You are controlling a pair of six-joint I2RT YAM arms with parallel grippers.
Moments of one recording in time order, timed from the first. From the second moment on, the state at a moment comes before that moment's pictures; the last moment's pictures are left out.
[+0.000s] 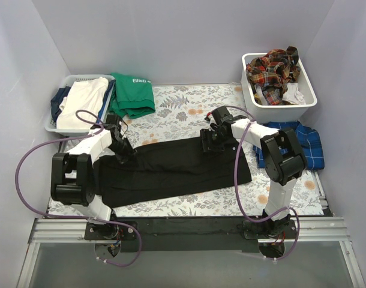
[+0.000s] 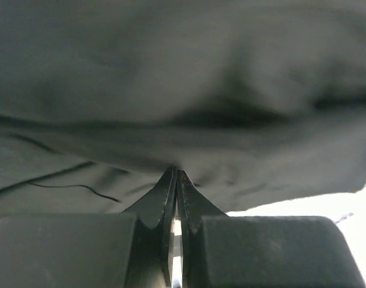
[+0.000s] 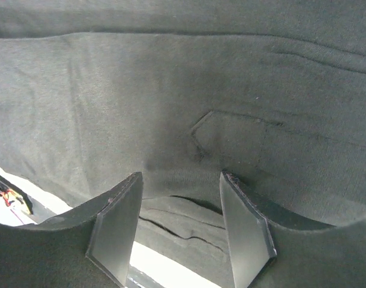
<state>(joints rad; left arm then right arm) -0.07 1.57 1.03 -0.81 0.28 -0.61 0.48 1.89 1.26 -0.56 -0.41 0.36</state>
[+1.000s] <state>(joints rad) 0.11 1.69 1.13 -0.88 0.06 -0.62 0.36 1.85 1.21 -0.61 -0.37 0.36</state>
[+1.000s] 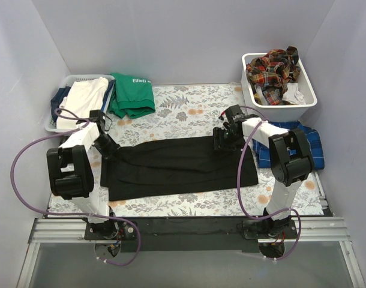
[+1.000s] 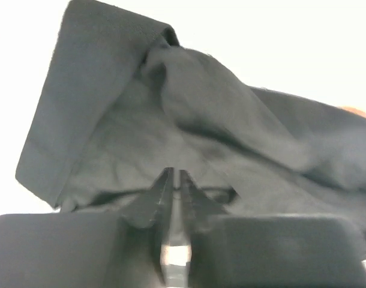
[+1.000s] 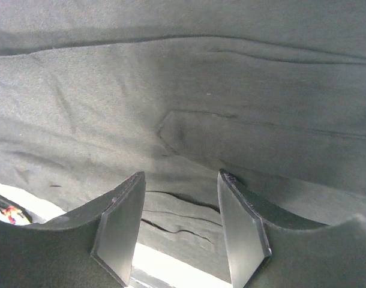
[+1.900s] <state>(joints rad) 0.09 1.83 1.17 -0.74 0.10 -0.64 0.36 1.77 1.31 -0.67 -0.32 0.31</state>
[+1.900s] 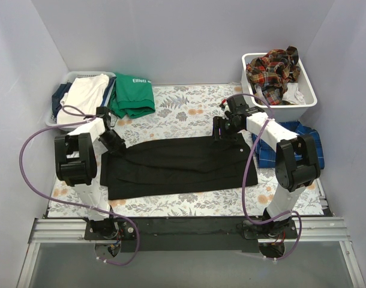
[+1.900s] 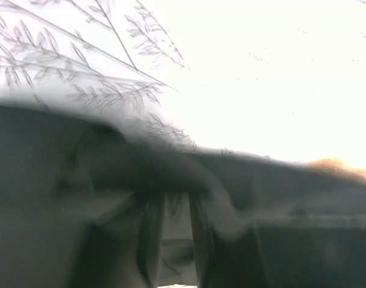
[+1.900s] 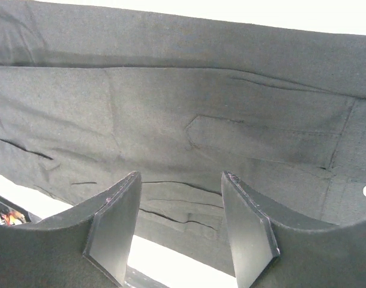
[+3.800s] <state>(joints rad) -0.09 1.30 1.23 -0.89 -0.19 -0.75 0.93 2.36 2.00 -0.77 -0.14 -0.15</state>
